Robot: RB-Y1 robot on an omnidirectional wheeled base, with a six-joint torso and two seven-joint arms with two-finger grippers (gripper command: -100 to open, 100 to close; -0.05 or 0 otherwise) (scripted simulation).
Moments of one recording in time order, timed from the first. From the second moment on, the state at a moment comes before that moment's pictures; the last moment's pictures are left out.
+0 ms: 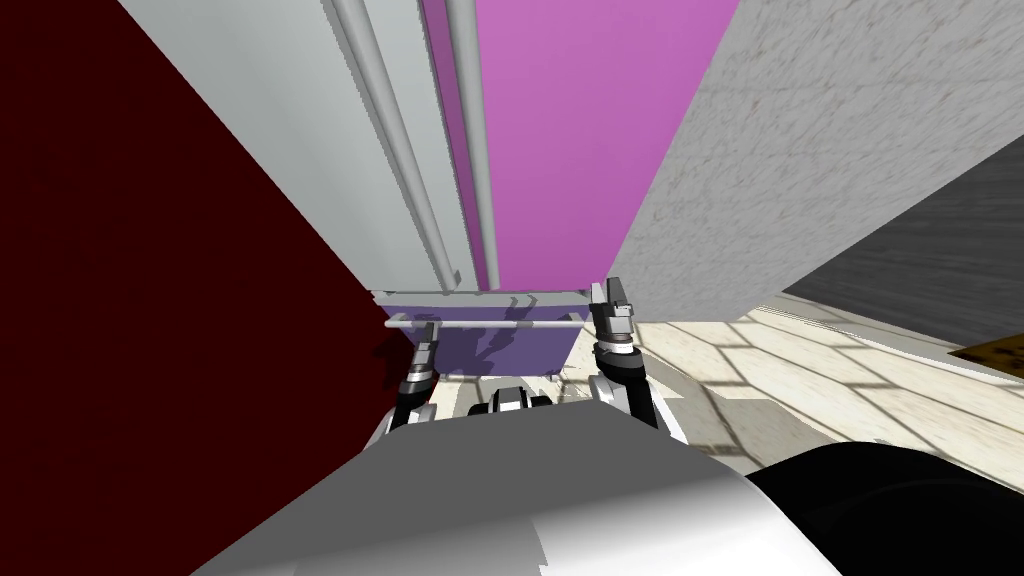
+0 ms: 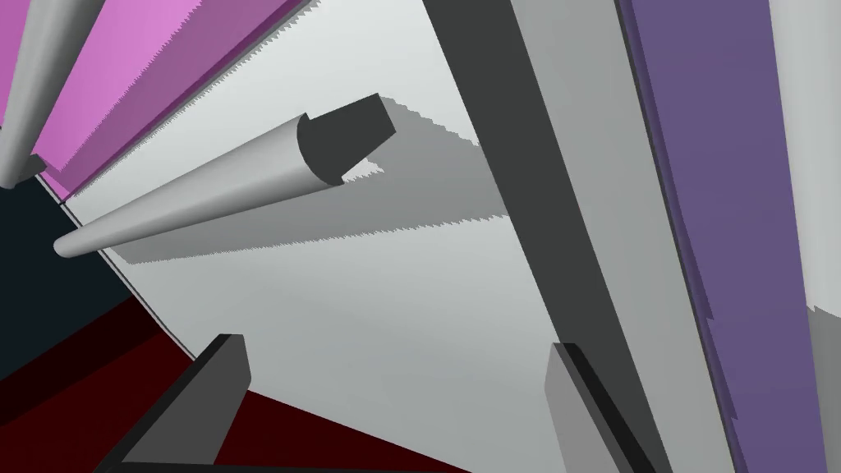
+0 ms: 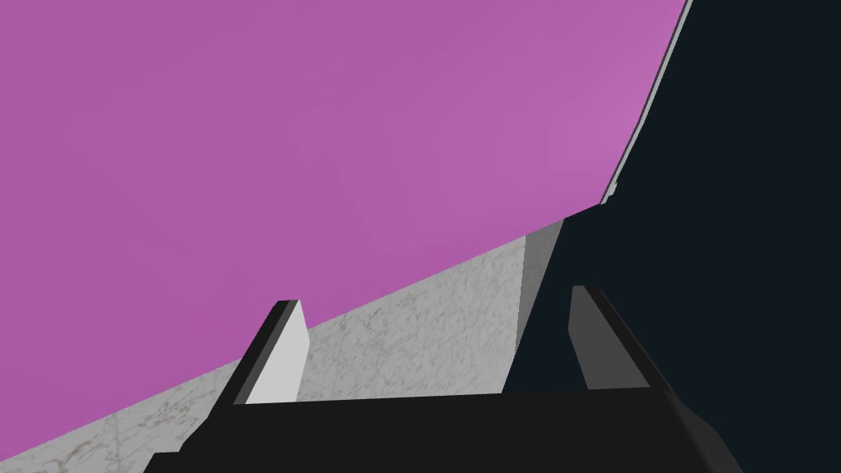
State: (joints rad) left arm 0.33 0.17 -0.01 -1.62 -0.04 -0.89 -0.19; right arm 0.50 -0.05 -0.04 -2.29 0.10 -0.64 0.07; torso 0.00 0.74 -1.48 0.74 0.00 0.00
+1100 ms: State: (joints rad) left arm 0.27 0.14 -0.05 -1.32 -0.07 -1.02 -0.23; right arm 0.50 -0.05 -0.04 -2.29 0.10 -0.64 0.07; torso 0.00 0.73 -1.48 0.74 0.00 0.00
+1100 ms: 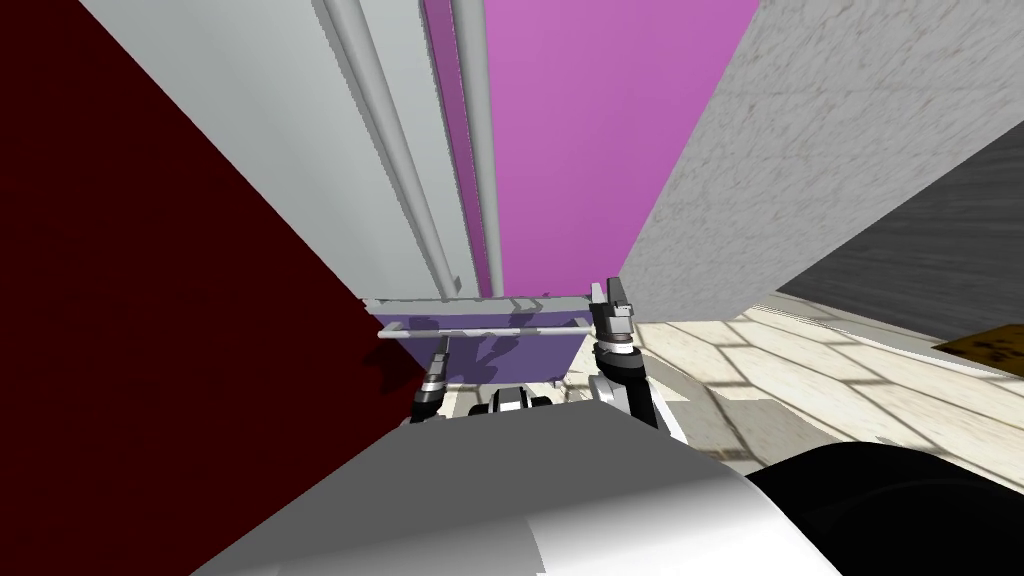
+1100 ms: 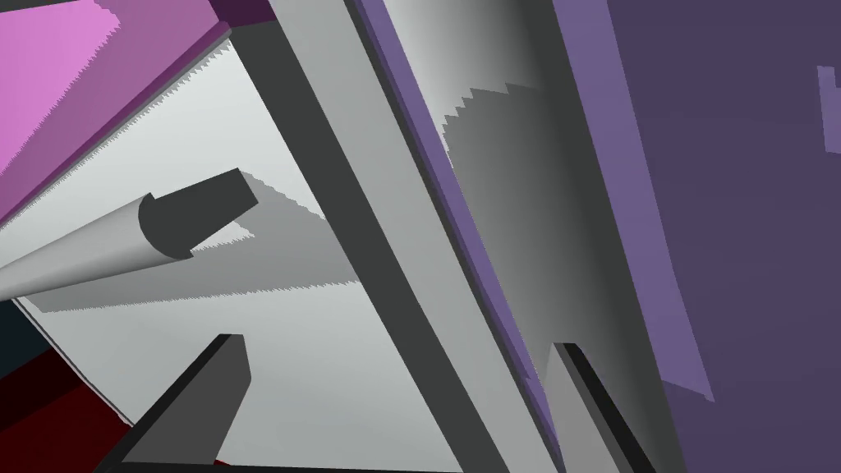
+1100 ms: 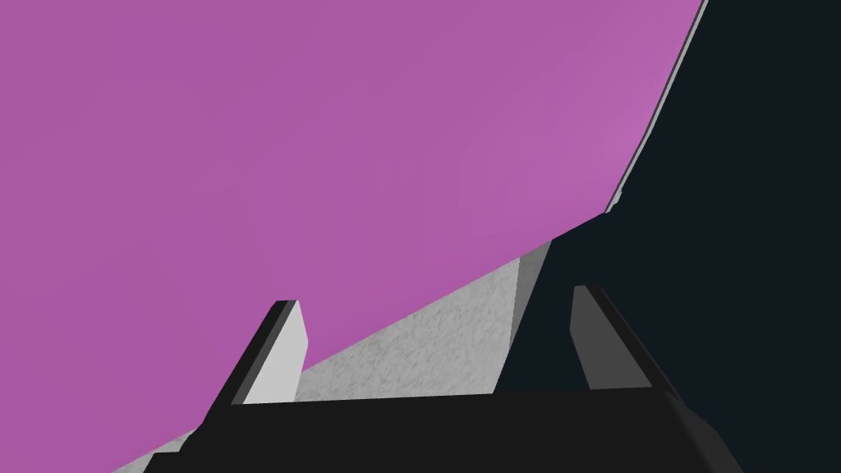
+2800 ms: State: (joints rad) left arm 0.17 0.04 -0.06 -1.12 -0.09 -1.04 -0.24; right arm 0.50 -0.05 -0.04 -2.29 0.10 -0.64 0.07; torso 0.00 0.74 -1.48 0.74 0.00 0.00
